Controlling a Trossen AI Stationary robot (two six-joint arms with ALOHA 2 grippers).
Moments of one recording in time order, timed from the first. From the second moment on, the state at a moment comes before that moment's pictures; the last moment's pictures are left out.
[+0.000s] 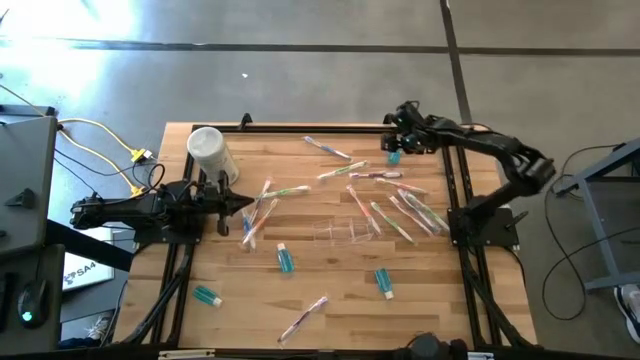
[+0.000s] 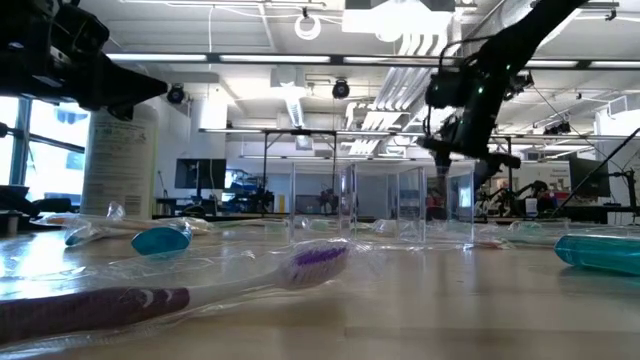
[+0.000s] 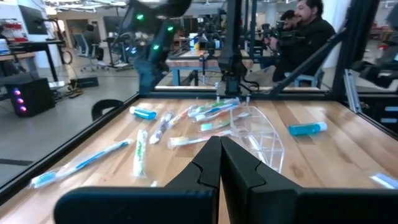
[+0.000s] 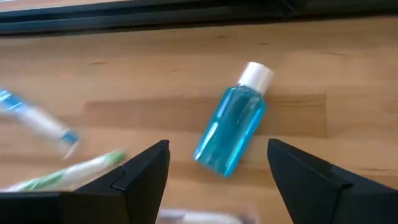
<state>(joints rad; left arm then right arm) 0.03 0.03 0.01 0.03 -0.09 0.01 -0.83 1.52 0.91 -0.52 0.09 0.75</state>
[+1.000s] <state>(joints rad) 0.03 0.03 0.01 0.02 -0.02 0.01 -0.85 1.78 0.92 -0.41 0.17 0.67</state>
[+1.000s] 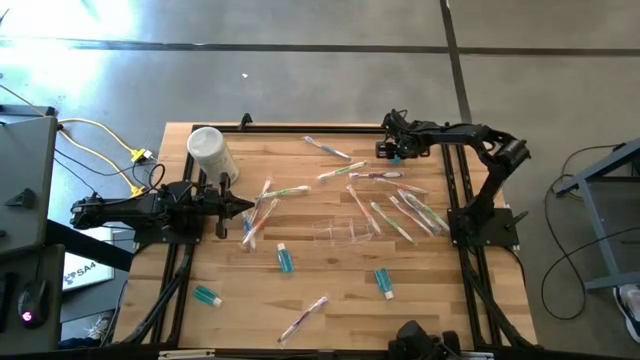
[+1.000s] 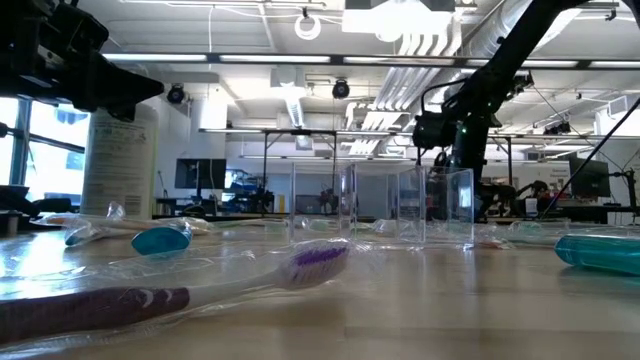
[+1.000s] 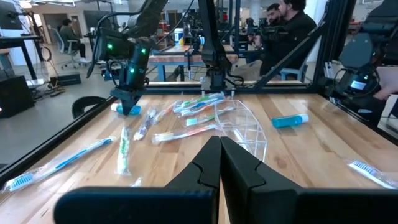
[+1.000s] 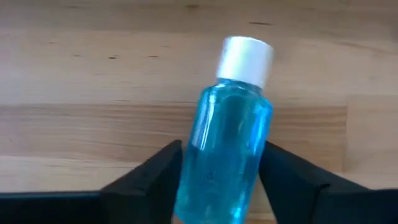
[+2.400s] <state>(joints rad) 0.03 0.57 0.21 0.61 0.10 -0.02 0.25 1.24 0.91 -0.28 0.55 0.25</state>
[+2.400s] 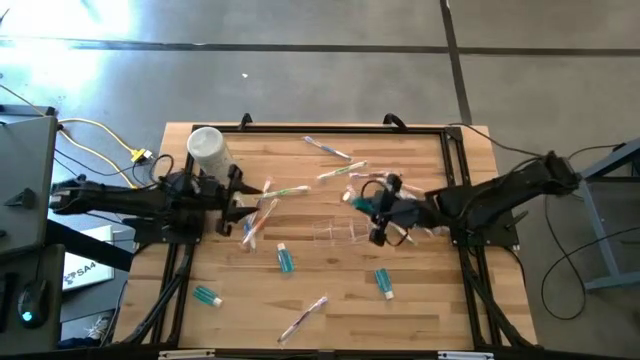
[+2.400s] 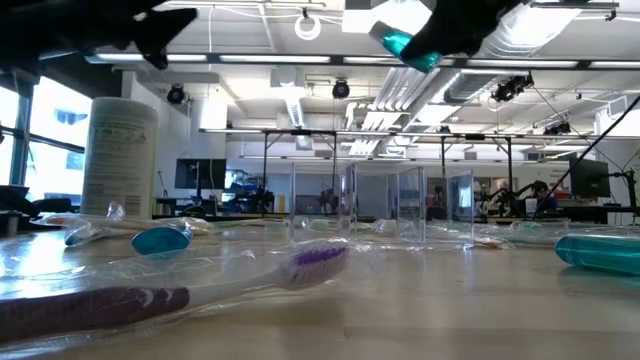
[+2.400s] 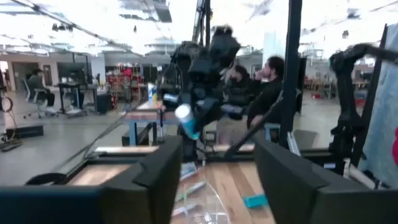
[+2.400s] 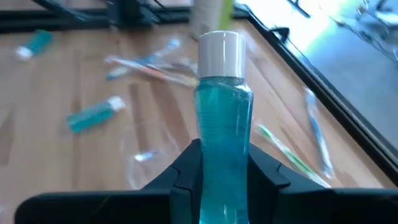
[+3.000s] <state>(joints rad) 0.03 1.38 0.76 0.72 0.32 0.00 0.31 1.35 0.91 -0.05 0.55 0.10</state>
